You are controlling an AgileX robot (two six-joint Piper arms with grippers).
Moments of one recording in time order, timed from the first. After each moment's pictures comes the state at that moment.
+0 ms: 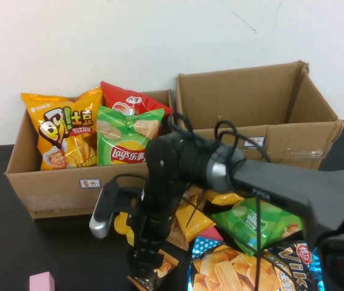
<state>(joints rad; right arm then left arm) 0.80 2.40 -1.94 0.35 1.06 -0.83 0.24 0.26 -0.16 1.78 -0.33 -2.03</state>
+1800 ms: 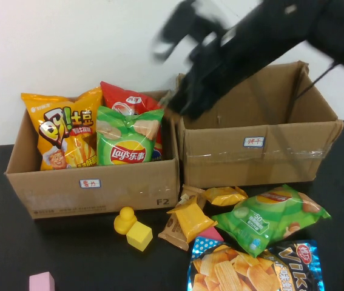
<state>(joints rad) 0.54 2.01 -1.98 0.35 0.96 -0.75 0.23 0.26 -0.16 1.78 -0.35 -1.97</state>
